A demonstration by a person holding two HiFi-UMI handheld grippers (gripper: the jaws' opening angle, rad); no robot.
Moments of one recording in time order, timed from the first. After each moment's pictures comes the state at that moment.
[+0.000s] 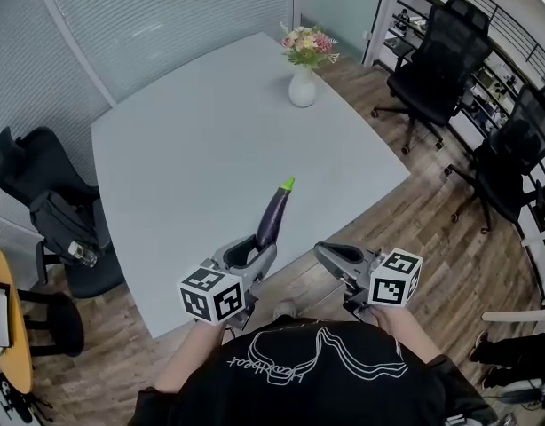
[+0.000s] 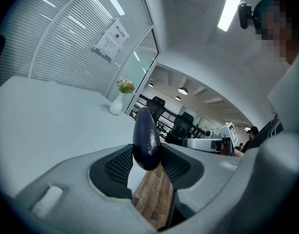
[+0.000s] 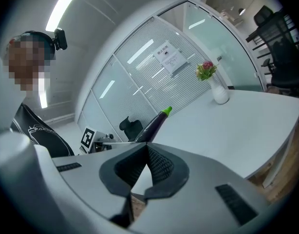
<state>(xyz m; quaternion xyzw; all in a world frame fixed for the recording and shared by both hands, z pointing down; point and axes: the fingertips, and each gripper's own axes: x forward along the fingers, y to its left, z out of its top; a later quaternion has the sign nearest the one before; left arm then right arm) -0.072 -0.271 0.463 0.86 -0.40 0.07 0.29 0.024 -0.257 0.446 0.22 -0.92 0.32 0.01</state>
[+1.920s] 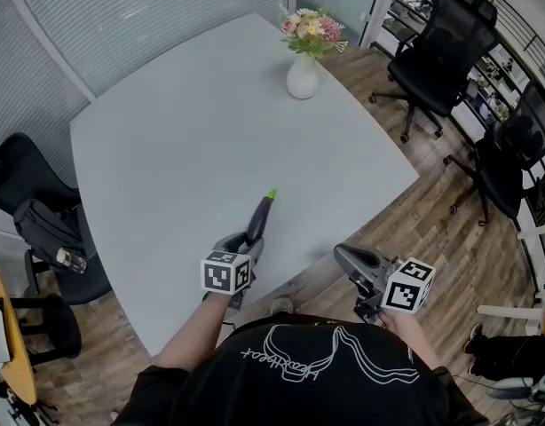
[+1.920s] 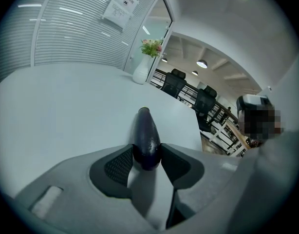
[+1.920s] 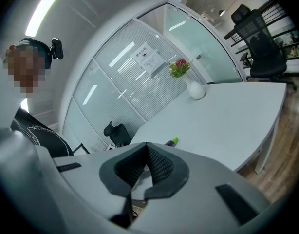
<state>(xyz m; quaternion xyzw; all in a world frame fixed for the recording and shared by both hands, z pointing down) -0.110 -0.365 0.649 0.80 -0.44 0.22 0.33 0.060 -0.323 0.504 0.29 -0.88 0.38 0.00</state>
